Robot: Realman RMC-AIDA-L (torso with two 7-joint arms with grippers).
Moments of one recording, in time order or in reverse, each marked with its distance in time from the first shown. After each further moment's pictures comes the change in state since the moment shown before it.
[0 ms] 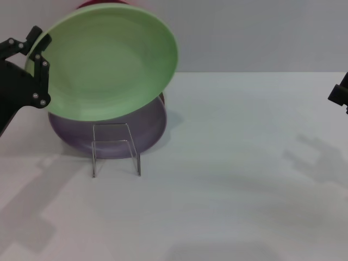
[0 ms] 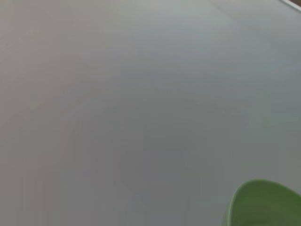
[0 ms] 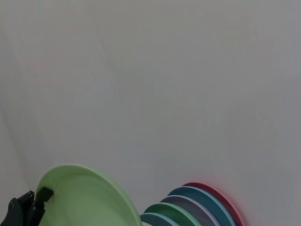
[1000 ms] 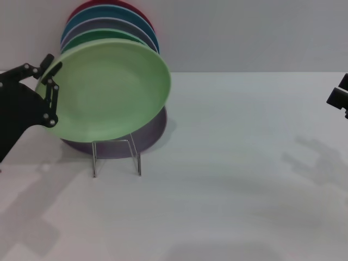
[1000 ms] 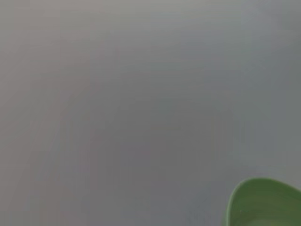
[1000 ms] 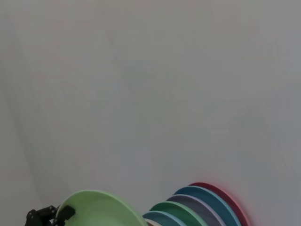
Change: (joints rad) left arm 0.008 -0.020 0.036 0.060 0.000 -0.071 0.090; right arm 0.000 0.000 0.000 -0.003 0.000 0.022 -0.032
